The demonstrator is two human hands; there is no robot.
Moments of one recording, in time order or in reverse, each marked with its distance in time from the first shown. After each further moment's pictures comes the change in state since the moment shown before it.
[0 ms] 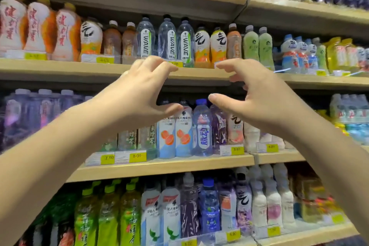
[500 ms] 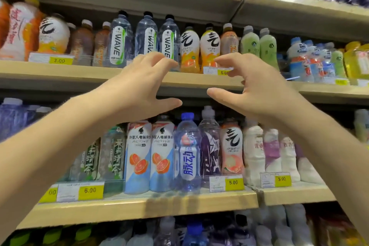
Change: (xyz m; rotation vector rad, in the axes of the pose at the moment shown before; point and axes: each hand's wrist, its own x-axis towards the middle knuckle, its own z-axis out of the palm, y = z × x) left_hand 0.114 -0.007 0.099 0.095 0.085 0.035; right_hand 0.069 0.130 0.051 -0.002 0.064 -0.076
